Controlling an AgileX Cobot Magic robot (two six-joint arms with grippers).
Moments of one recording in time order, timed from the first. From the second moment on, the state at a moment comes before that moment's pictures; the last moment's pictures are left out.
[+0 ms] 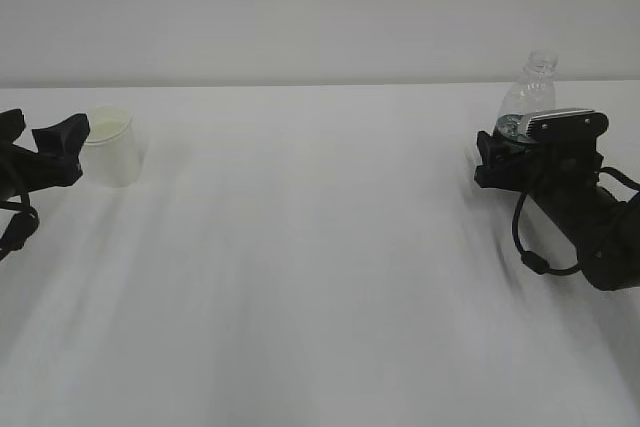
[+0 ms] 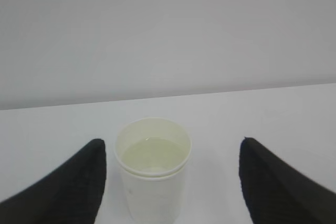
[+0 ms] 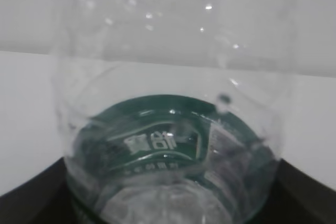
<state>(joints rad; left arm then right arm) -0.10 1.80 -0.49 0.04 -1.14 -0.05 0.01 2.35 -0.99 -0.13 -1.15 -0.06</state>
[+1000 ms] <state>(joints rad) -0.10 1.79 -0.49 0.05 -1.14 0.00 0.01 2.13 -0.73 -0.13 -1.15 -0.06</state>
